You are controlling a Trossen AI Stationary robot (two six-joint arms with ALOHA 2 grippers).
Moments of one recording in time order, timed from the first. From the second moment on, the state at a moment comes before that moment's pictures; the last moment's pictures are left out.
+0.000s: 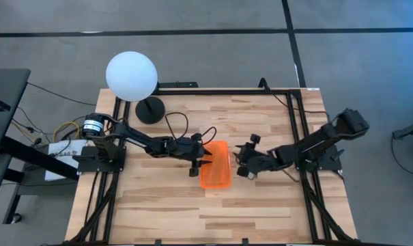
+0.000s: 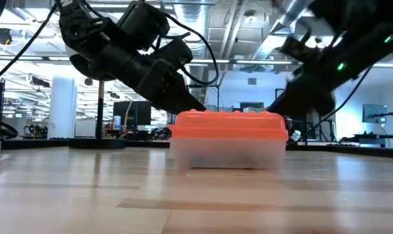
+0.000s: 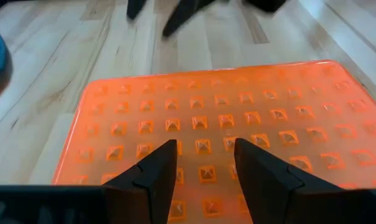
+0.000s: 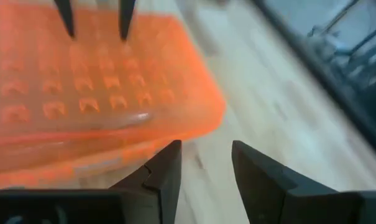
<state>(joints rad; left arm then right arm) -0.03 1.80 0.74 0.50 0.00 0.05 0.33 1.46 0.53 0.13 0.73 0.16</state>
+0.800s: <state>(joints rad) -0.03 1.80 0.74 0.48 0.02 0.07 0.18 1.70 0.54 0.55 0.26 0.05</state>
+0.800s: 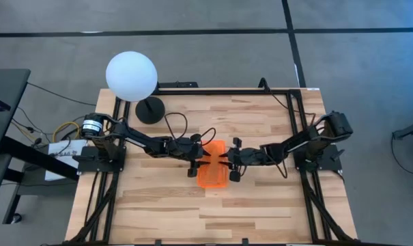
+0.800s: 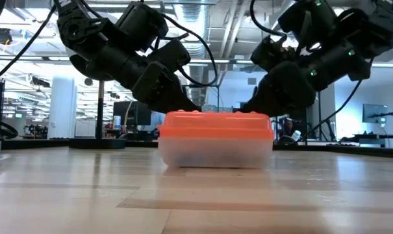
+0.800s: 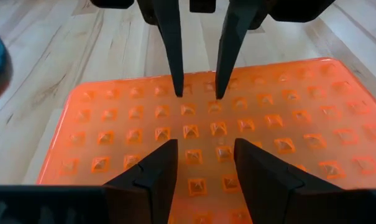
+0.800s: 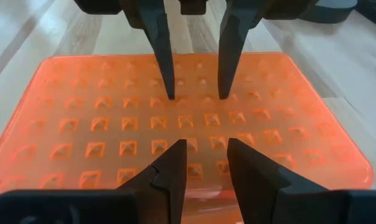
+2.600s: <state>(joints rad) -0.04 1.77 0.73 0.56 0.01 0.13 0.35 1.46 0.51 0.28 0.48 -0.01</state>
